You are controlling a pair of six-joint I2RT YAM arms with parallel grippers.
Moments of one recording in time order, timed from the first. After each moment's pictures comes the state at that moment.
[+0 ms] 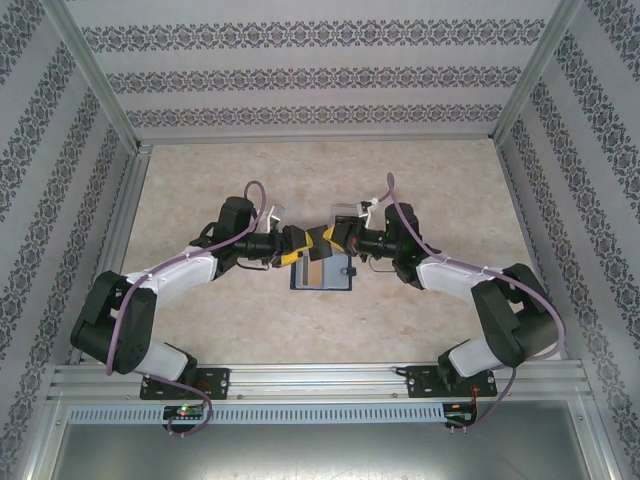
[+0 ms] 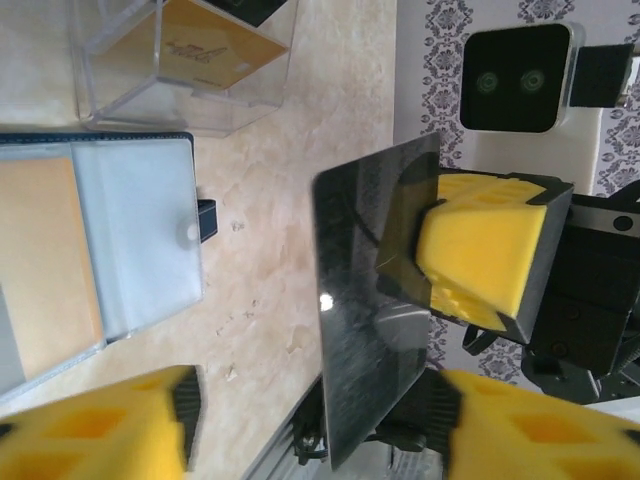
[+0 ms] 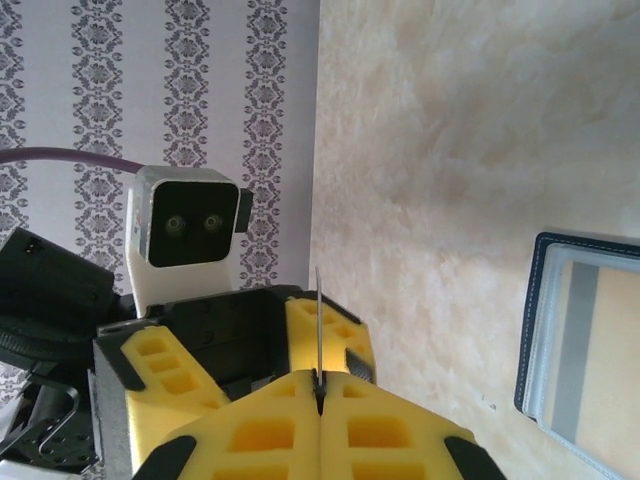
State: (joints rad) left arm -0.39 1.46 0.77 0.06 0.84 -0.95; right arm 0.44 1.47 0.64 0.48 -0.74 1.18
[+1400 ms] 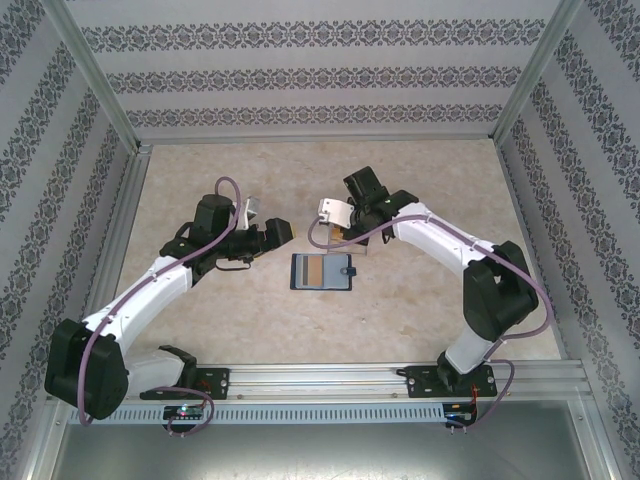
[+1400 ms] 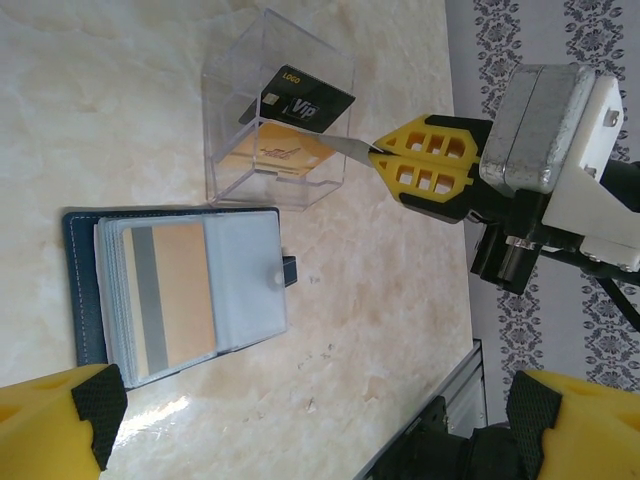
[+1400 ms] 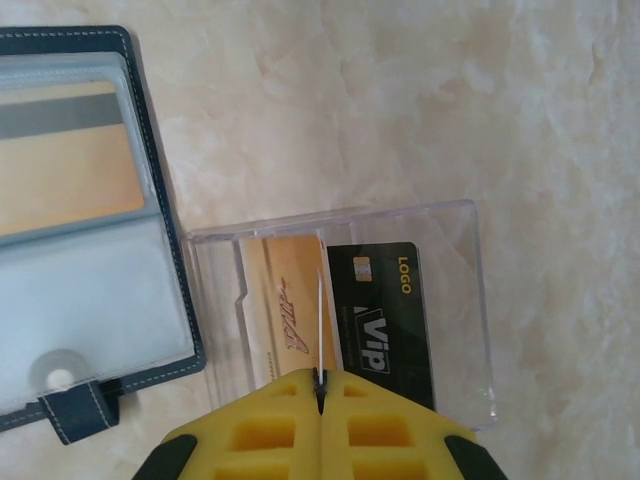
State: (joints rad) left arm -0.34 1.20 0.81 -0.27 0.58 -0.76; right arm 0.54 1.67 1.27 -0.61 -0.06 -0.83
